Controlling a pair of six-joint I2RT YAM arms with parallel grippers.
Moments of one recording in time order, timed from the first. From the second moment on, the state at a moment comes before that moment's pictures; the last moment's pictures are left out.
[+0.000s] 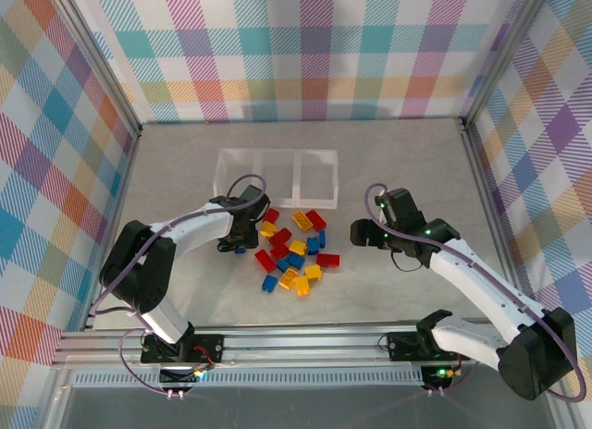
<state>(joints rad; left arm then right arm) -0.54 1.65 1.00 -0.76 -0.25 -0.63 0.52 1.06 0.82 -0.71 -0.01 0.50</state>
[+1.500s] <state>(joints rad) -0.30 1.93 1.58 -0.70 -0.27 -0.43 0.93 1.23 0.83 -0.69 0.08 0.57</state>
